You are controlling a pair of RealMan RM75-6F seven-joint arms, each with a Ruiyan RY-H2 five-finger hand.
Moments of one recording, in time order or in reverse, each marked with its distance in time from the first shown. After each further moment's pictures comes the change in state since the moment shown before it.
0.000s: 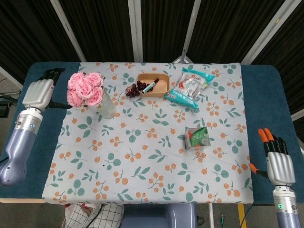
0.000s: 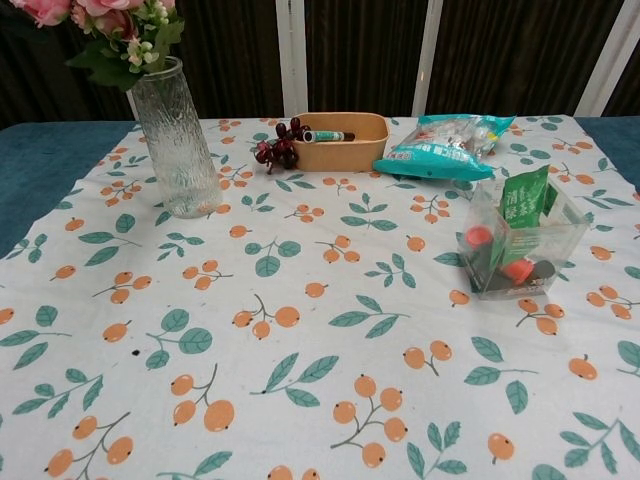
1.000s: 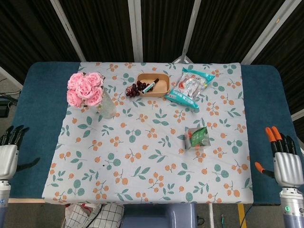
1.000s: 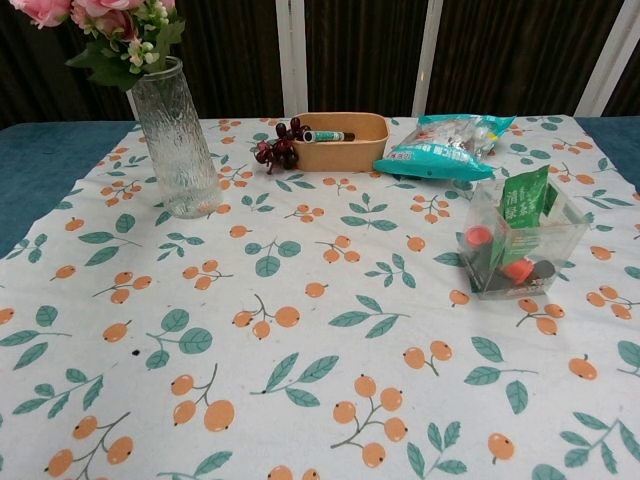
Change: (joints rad) left arm 0.569 -0.214 0.381 0.071 0.688 0.656 -0.127; right arm -0.020 0.024 0.002 0.039 -0.049 0.061 0.032
